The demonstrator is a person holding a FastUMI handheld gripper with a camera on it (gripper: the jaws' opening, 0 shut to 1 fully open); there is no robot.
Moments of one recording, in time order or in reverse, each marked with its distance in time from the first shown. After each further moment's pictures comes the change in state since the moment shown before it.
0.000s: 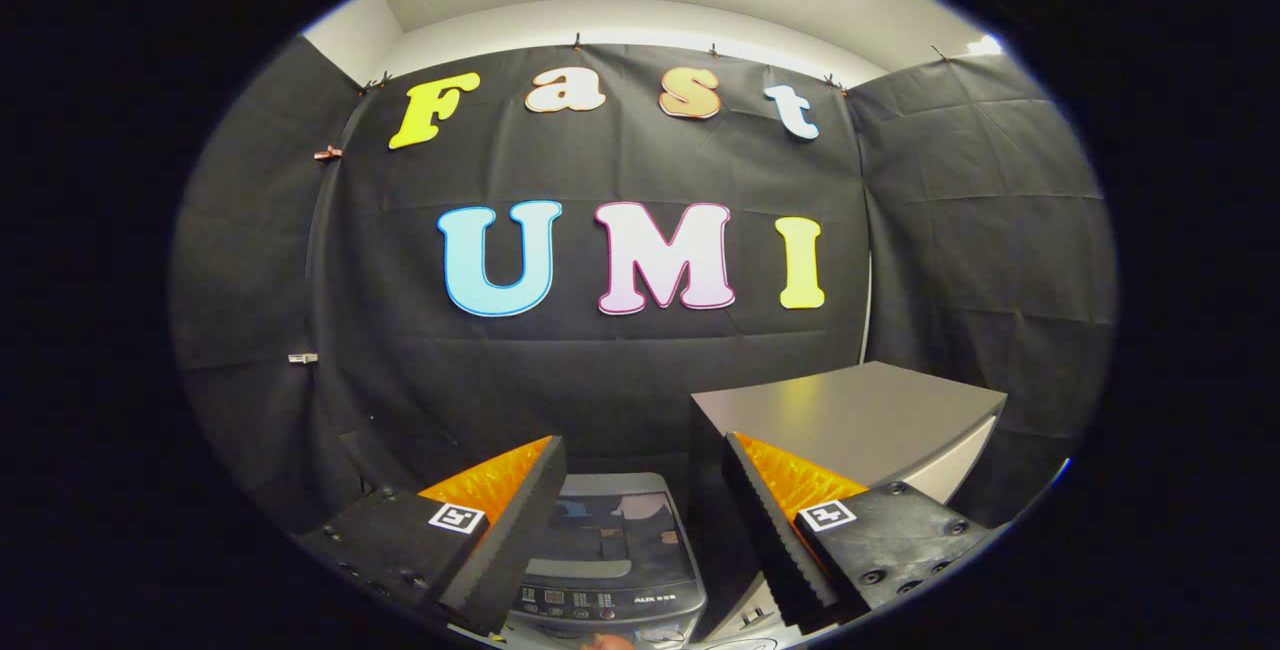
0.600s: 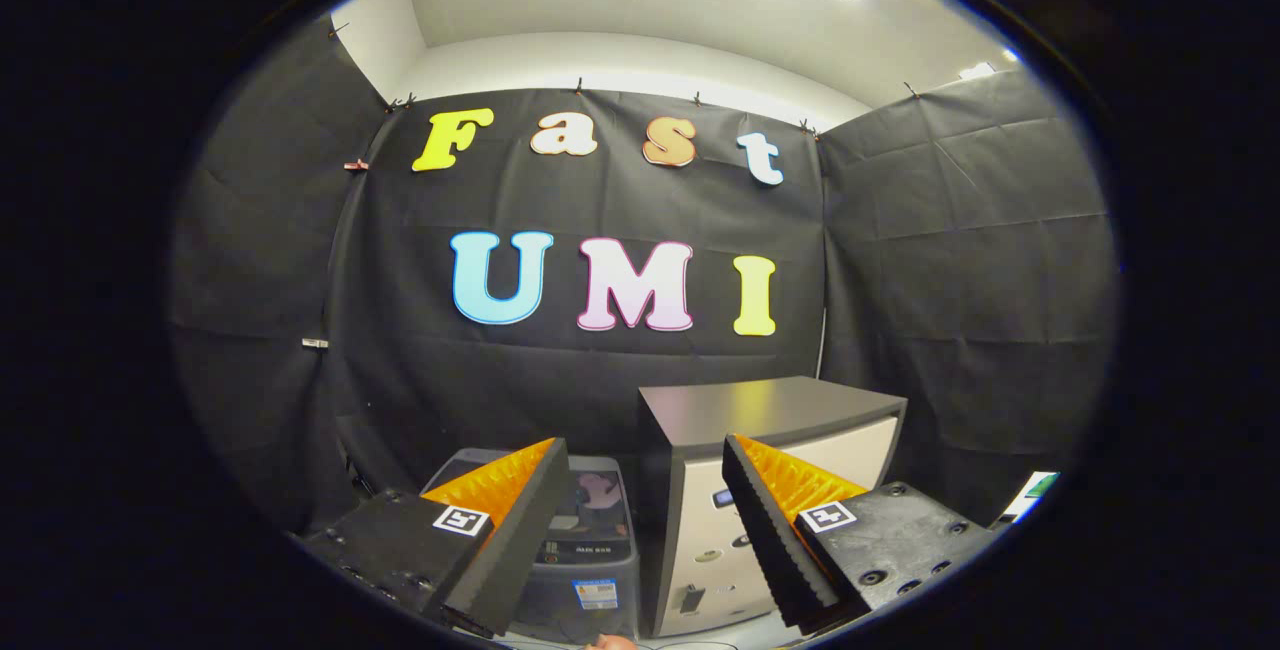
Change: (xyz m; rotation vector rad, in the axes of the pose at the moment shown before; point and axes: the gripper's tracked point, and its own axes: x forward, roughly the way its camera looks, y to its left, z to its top) arm -0.154 -0.056 -0.016 -0.036 -0.087 -0.023
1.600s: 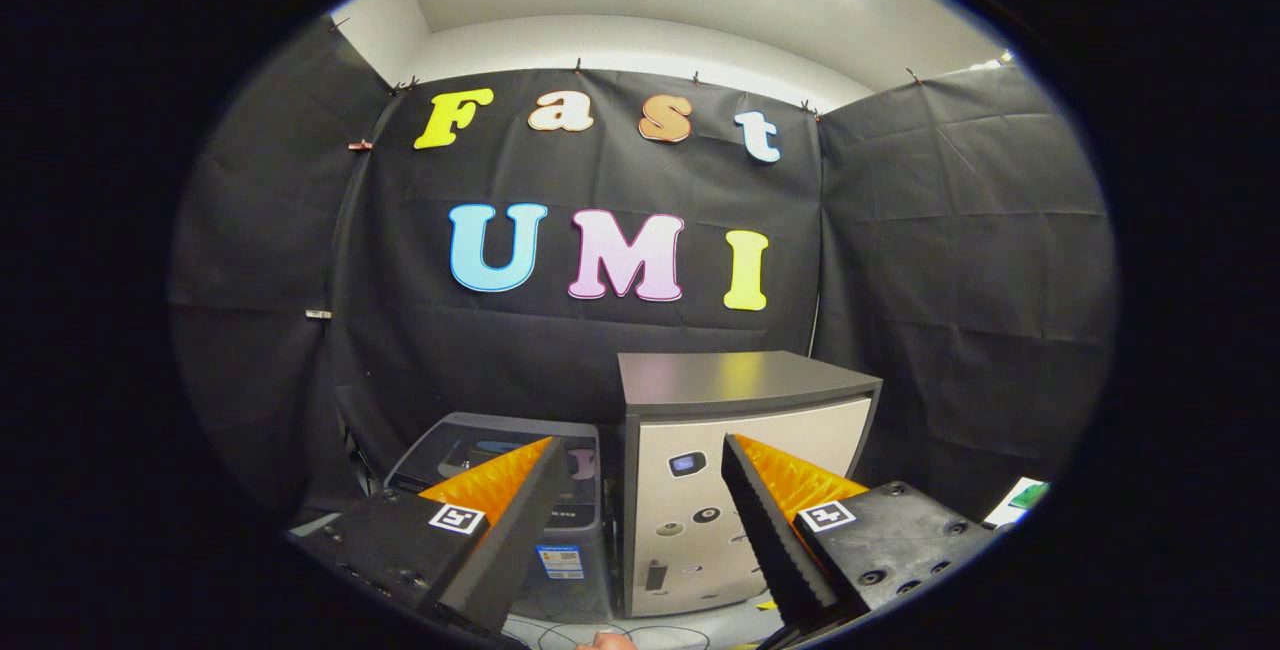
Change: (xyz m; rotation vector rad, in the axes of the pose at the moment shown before) arm -0.010 -0.053 -0.009 -0.066 0.061 0.027
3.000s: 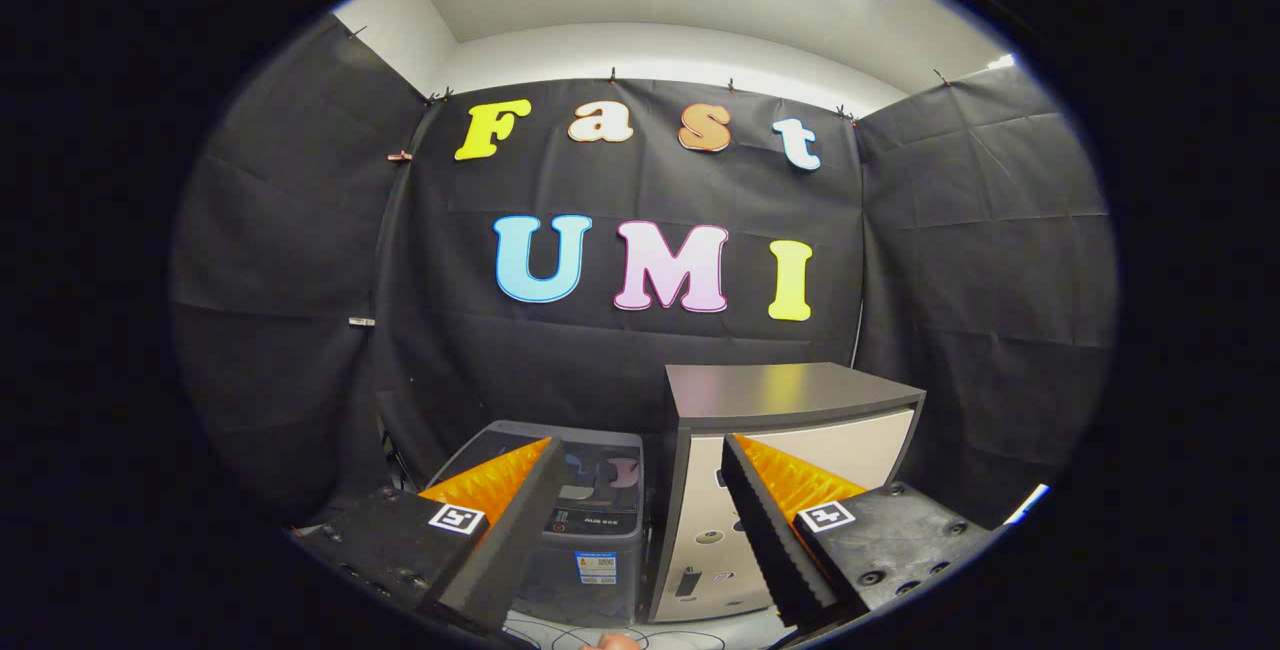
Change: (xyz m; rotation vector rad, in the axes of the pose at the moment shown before) arm -0.005 0.038 0.013 0.036 -0.012 0.124
